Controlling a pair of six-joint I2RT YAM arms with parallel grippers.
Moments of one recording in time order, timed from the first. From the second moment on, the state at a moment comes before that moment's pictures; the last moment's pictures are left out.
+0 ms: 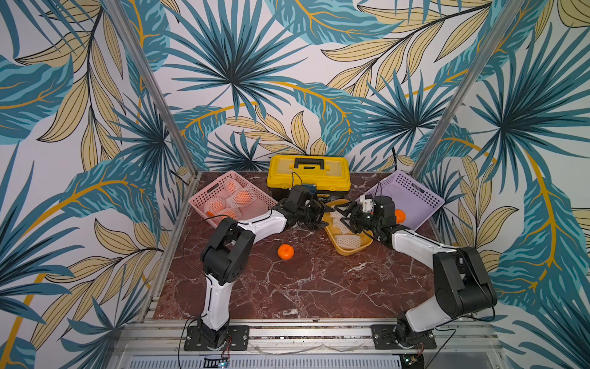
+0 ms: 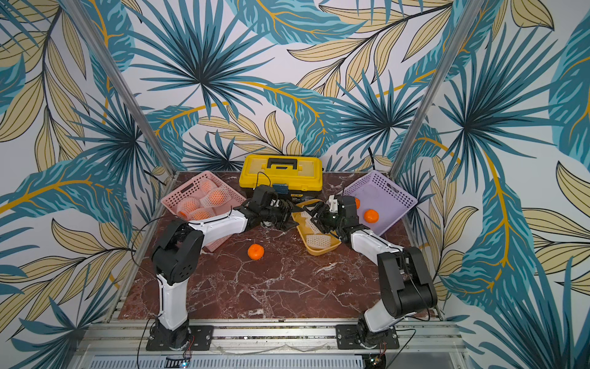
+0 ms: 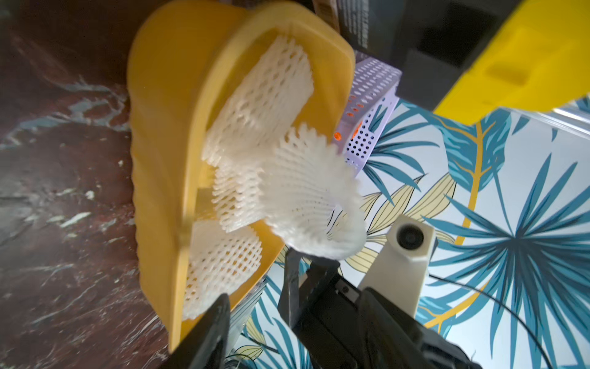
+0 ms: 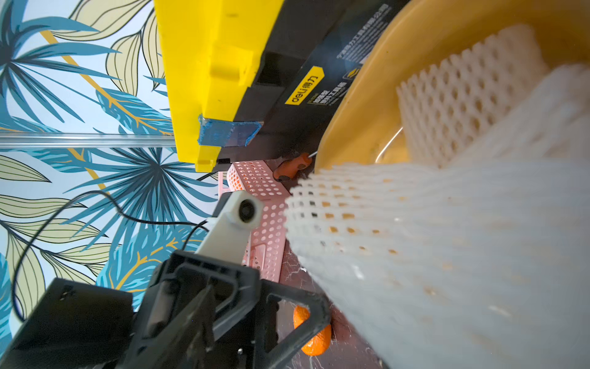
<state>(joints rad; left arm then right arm) -0.59 2.03 1.41 0.05 0.61 -1.61 0.17 1.57 0.82 0.26 -0.57 1.10</state>
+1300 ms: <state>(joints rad) -0.35 1.62 1.43 -0.44 0.57 -1.16 0.65 1.43 0.97 -0.15 -0.29 0.53</state>
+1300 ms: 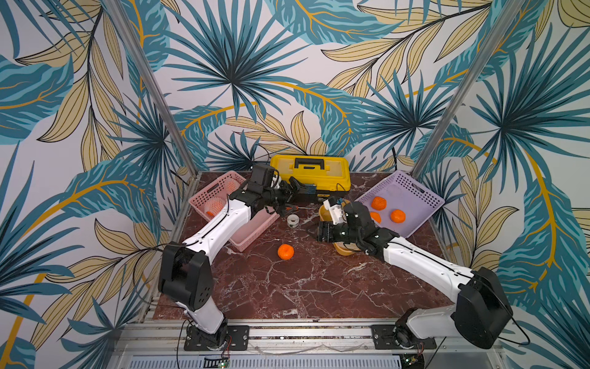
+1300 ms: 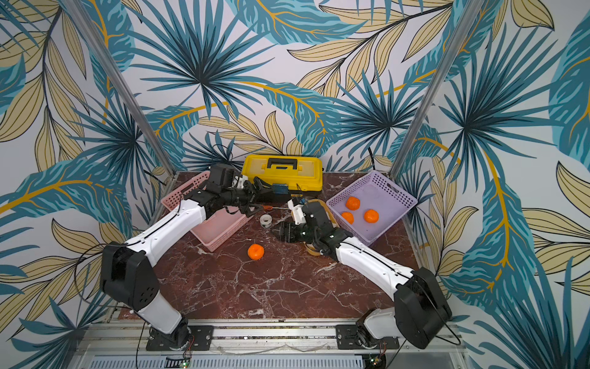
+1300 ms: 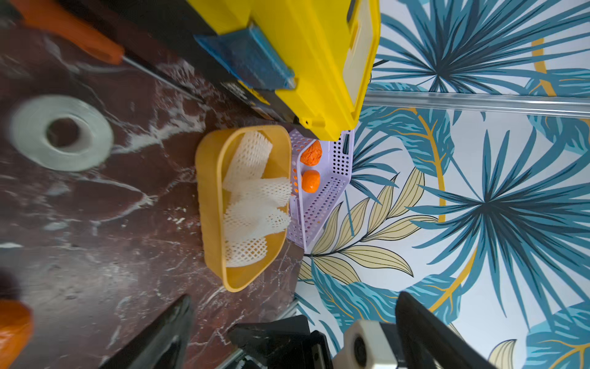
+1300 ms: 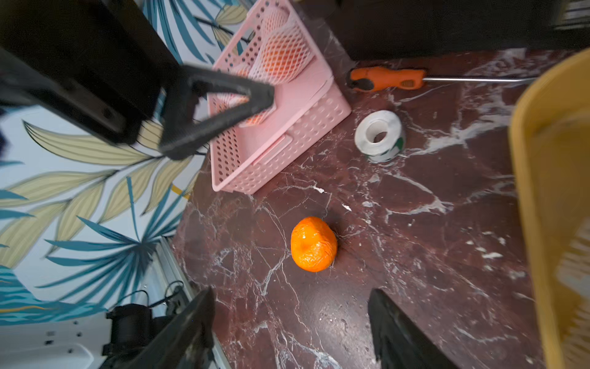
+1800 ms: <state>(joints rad) -0.16 1.44 1.39 -0.85 0.24 -0.73 0.96 1.94 1.33 -0.39 0.15 0.32</state>
